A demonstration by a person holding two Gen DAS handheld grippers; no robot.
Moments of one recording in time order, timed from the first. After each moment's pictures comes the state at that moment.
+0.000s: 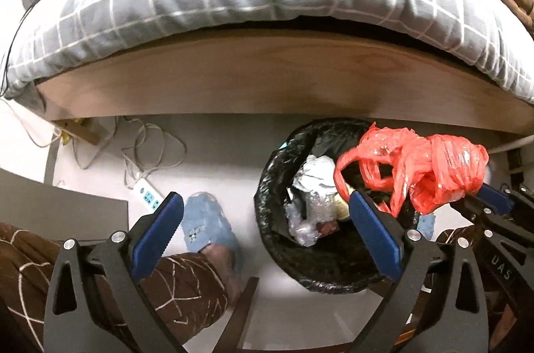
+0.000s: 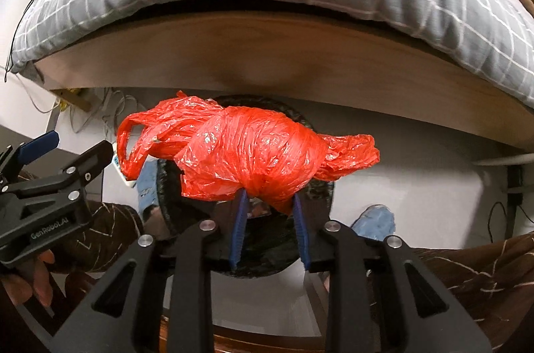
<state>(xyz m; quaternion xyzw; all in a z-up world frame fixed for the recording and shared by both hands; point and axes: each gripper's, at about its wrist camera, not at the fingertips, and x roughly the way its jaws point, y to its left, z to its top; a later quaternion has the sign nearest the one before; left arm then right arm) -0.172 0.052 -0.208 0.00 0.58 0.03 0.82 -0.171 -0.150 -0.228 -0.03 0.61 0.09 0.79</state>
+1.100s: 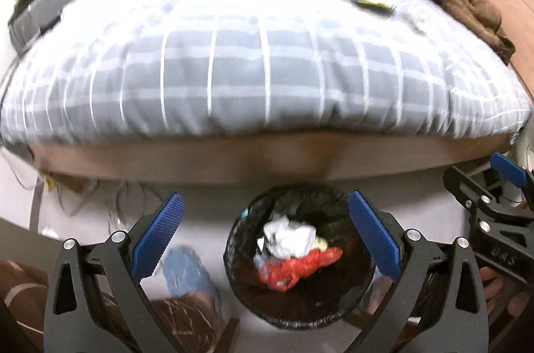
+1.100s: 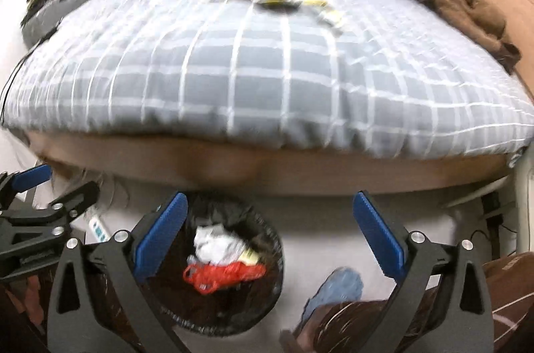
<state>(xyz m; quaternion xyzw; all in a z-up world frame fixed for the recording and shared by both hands) -0.142 0.017 -0.129 -0.01 0.48 -0.03 0.88 -0.145 -0.205 -0.133 -0.02 0.45 0.00 0.89</state>
